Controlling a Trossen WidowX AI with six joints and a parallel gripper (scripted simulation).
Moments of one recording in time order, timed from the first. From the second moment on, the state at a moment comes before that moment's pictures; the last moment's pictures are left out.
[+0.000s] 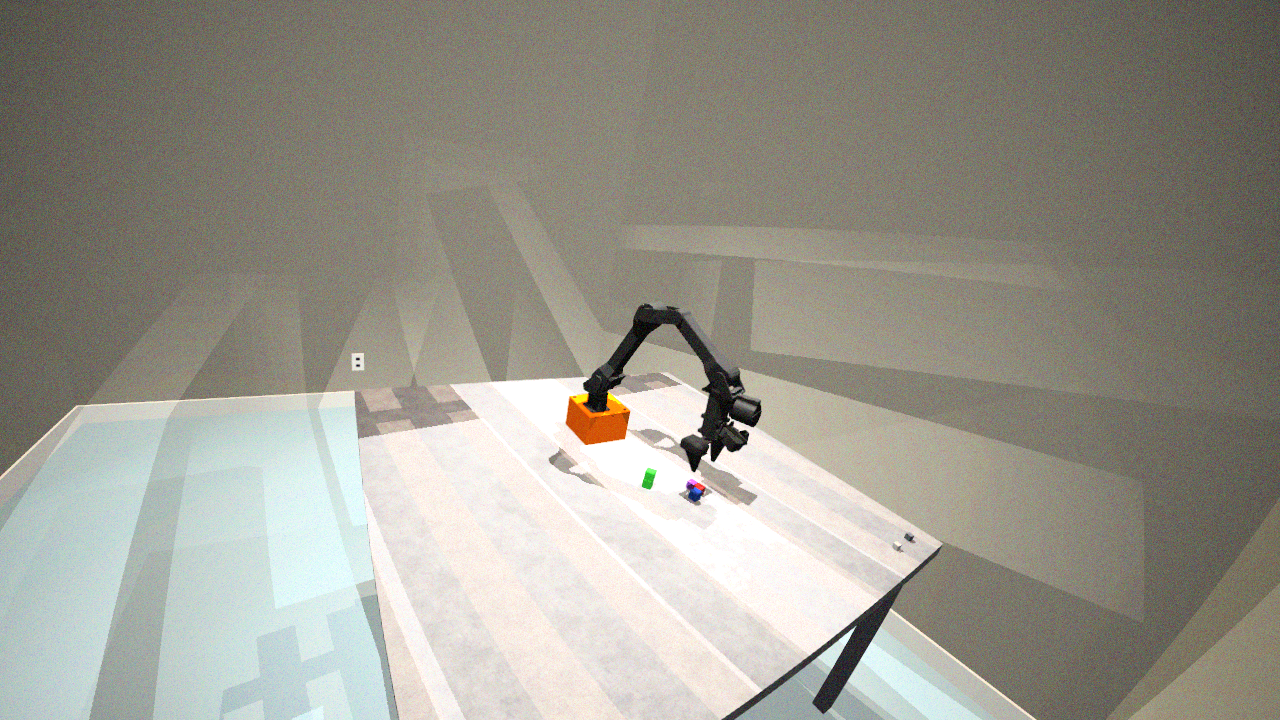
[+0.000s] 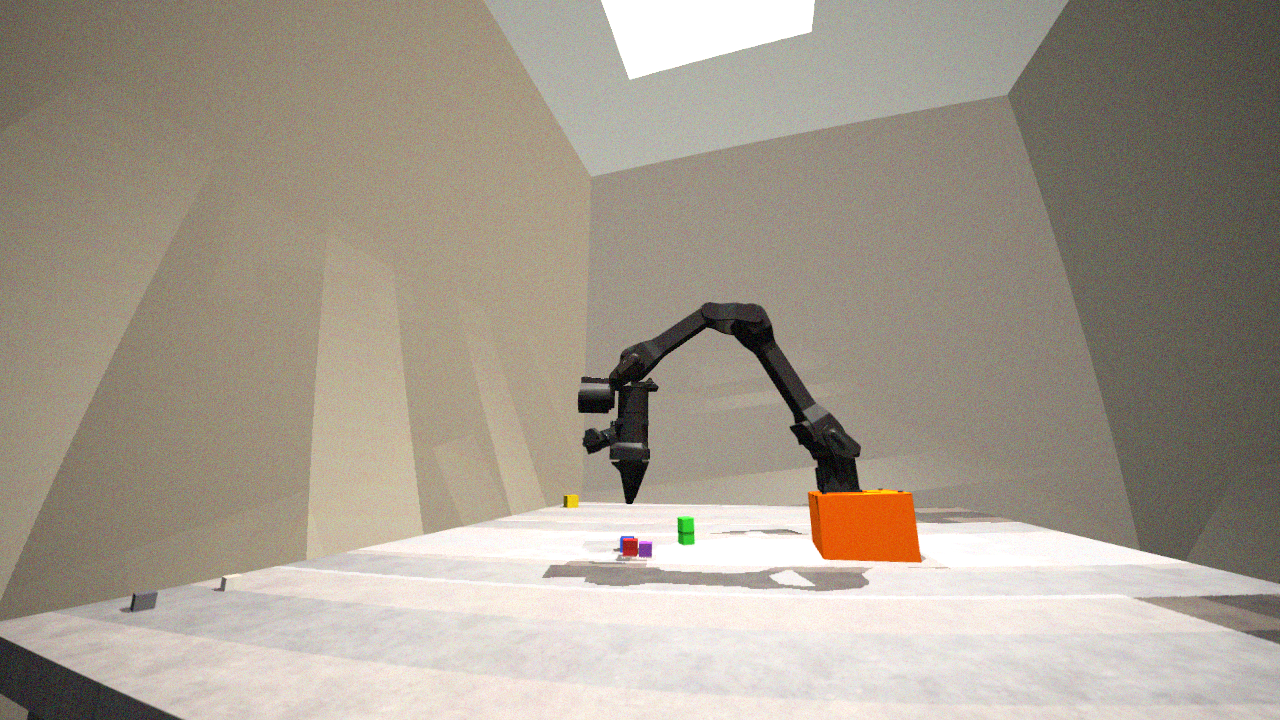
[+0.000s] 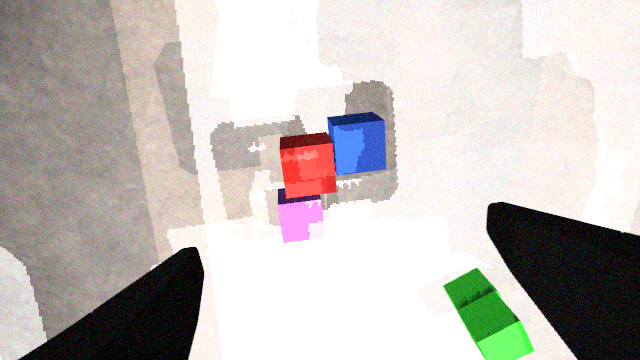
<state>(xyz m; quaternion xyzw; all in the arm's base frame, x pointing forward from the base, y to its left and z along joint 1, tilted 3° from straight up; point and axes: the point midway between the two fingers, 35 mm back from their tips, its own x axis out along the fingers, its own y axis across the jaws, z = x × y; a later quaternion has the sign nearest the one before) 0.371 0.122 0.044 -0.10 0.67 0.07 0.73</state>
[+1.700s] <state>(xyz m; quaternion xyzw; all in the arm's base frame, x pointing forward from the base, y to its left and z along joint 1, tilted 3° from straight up) 0.376 0.126 -0.038 -0.09 0.68 0.06 0.72</state>
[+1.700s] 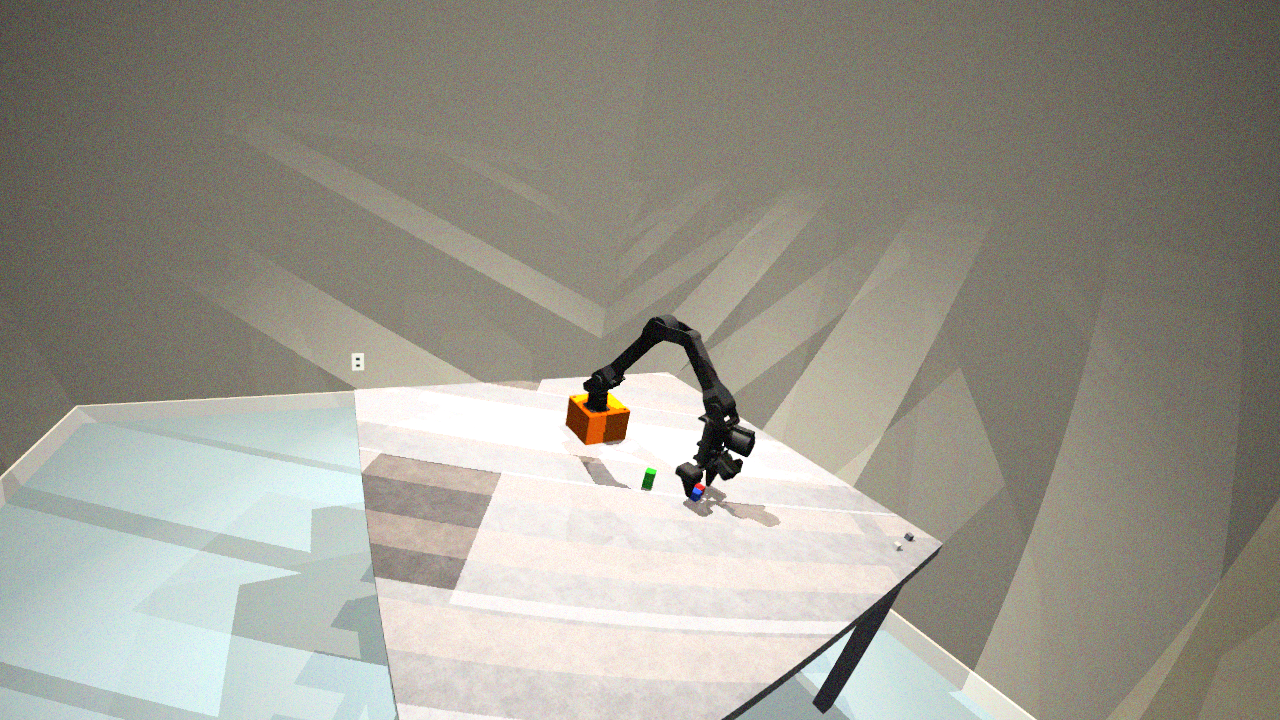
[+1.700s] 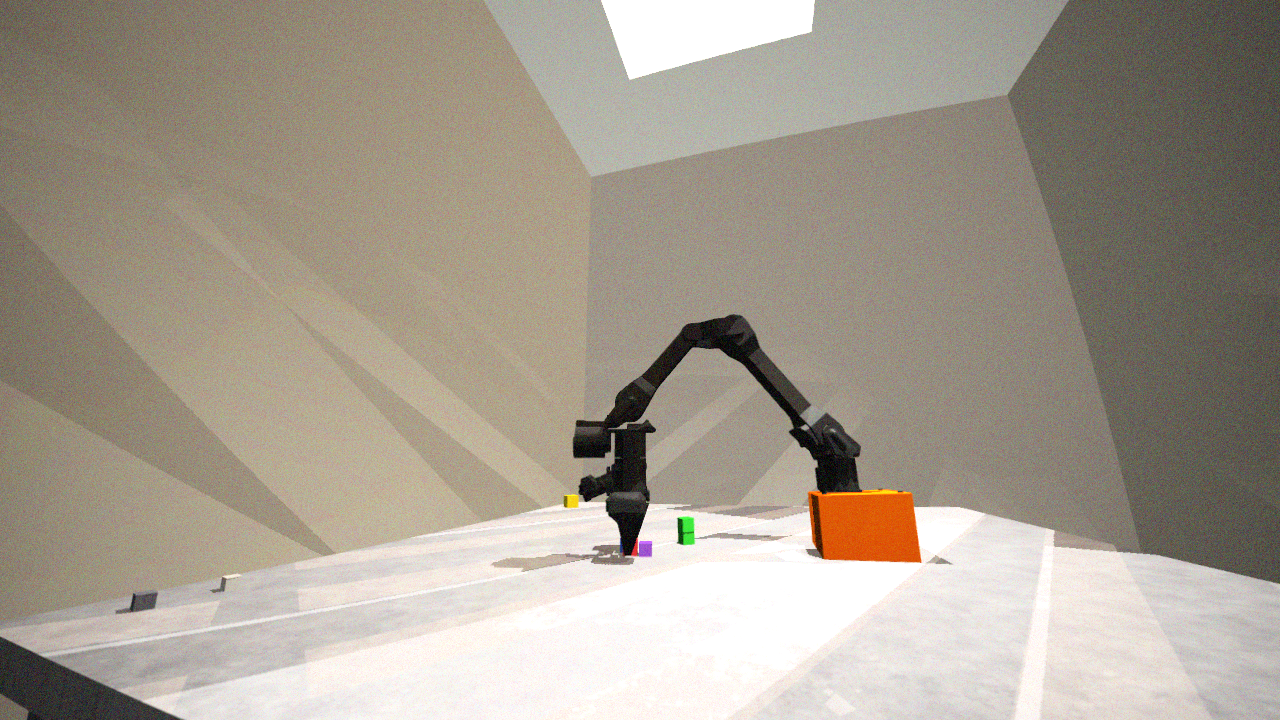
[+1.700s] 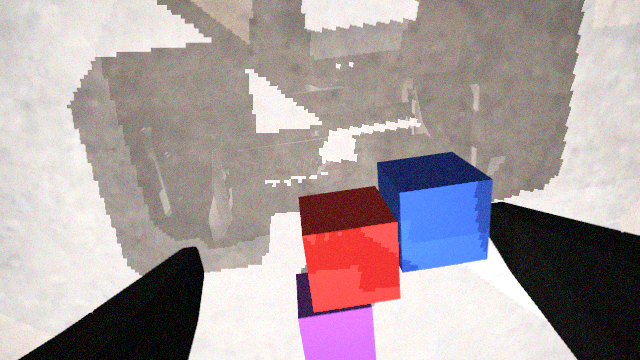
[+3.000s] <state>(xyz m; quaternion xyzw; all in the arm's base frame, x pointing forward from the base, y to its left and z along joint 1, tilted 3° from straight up) 0.376 0.126 -0.038 -0.09 0.68 0.06 0.72</state>
